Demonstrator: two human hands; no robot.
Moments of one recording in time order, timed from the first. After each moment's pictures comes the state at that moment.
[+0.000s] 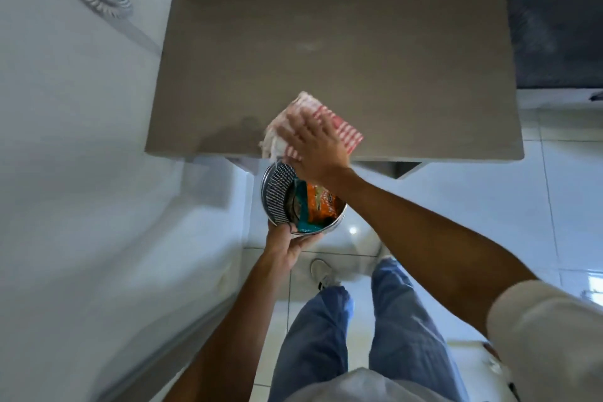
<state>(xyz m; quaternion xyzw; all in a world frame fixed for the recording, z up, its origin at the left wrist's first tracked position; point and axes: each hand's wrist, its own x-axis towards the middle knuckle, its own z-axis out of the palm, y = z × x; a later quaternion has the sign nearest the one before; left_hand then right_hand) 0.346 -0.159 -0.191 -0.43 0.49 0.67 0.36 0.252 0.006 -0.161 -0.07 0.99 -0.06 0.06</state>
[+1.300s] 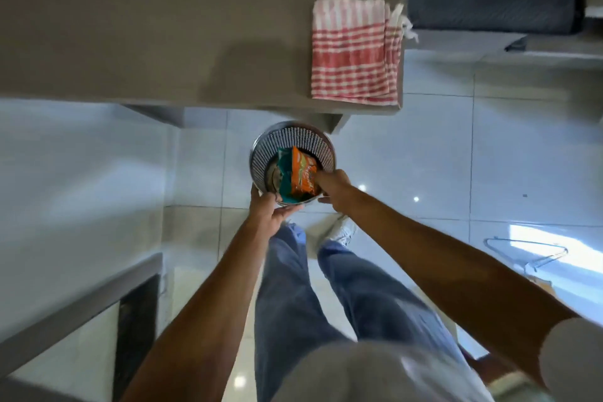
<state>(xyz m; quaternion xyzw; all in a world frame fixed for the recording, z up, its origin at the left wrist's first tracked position) 0.450 0.038 -0.270 -0.44 0.51 0.63 0.39 0.464 0.196 -0.262 0.57 0.52 -0.57 0.29</state>
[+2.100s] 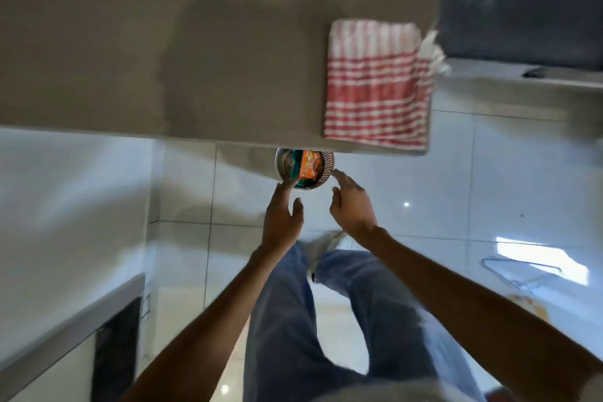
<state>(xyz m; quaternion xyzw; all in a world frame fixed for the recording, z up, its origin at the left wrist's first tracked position) 0.431 0.065 -0.299 0.01 0.86 0.41 0.30 0.465 0.233 -0.293 0.24 0.88 -0.38 0.13</state>
